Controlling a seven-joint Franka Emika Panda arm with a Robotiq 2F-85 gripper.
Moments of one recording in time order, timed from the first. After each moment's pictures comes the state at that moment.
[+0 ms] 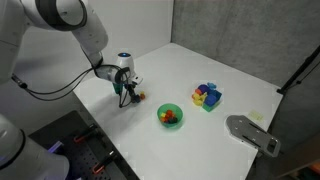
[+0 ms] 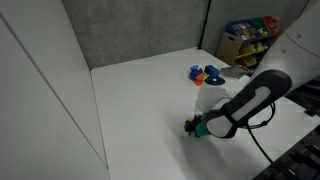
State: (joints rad) arm 0.40 0.80 -0.04 -2.06 0.07 2.83 0.70
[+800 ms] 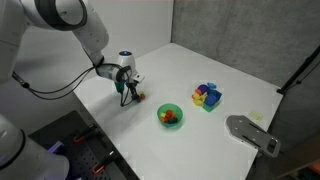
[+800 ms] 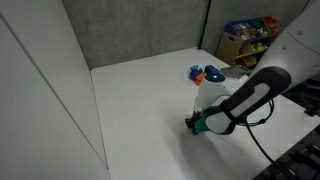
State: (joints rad) arm 0.39 0.80 -0.05 -2.04 0.07 2.84 0.70
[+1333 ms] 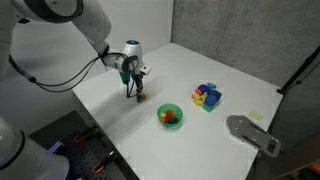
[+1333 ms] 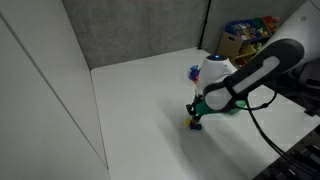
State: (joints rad) arm 0.32 0.70 -0.04 -2.00 0.07 2.70 0.65
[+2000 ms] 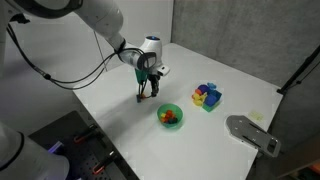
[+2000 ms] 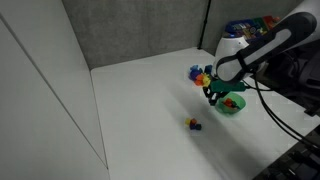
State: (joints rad) arm 0.21 0.63 -0.13 -1.97 0.06 2.54 0.62
